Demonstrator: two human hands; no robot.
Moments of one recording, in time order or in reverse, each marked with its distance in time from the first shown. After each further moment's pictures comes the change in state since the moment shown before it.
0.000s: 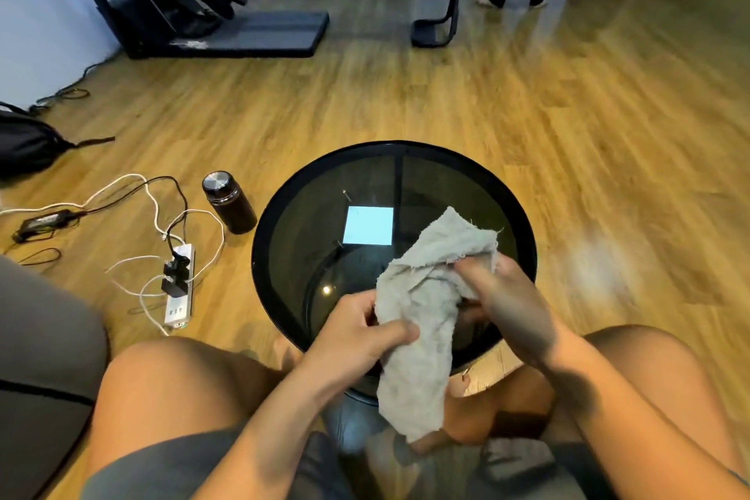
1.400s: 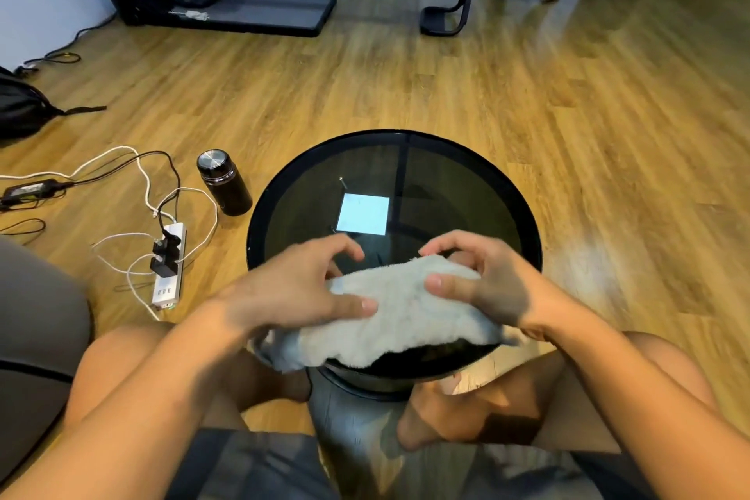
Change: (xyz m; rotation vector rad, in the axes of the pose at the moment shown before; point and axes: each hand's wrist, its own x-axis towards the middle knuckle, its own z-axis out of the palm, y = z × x) left_hand 0.022 0.047 -0.071 0.725 -0.121 -0.059; right_hand 0.036 -0.001 -0.008 -0.427 -0.274 -0.115
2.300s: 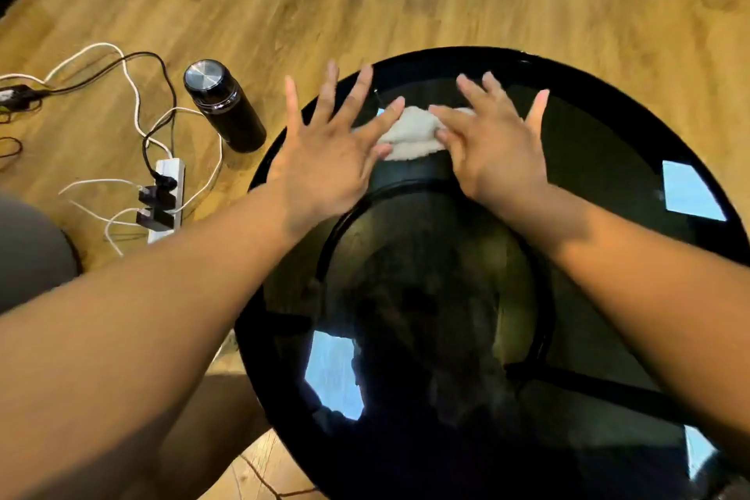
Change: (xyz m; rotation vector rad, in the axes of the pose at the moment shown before) left_hand 0.248 -0.135 -0.042 0.905 0.459 0.072; right_hand 0.298 0.093 0.035 -1.059 0.291 -0.072
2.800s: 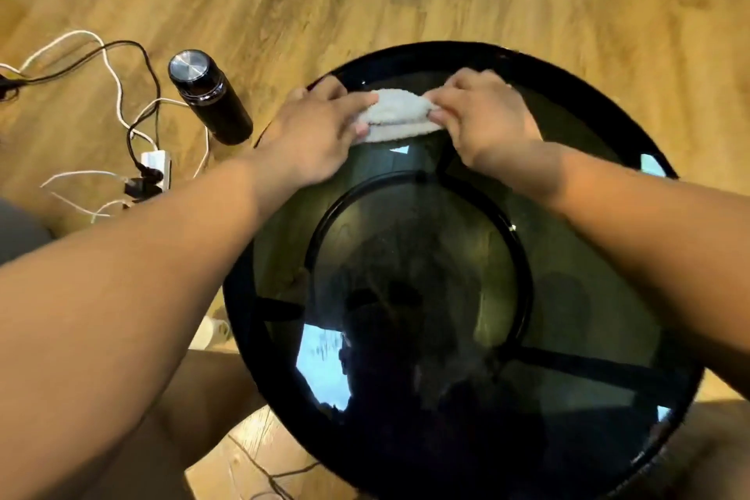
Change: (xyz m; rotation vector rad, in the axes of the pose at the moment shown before) left_hand 0.019 -0.016 -0.008 -0.404 -0.122 -0.047; right_hand 0.029 0.020 -0.003 0.068 -0.022 -0.211
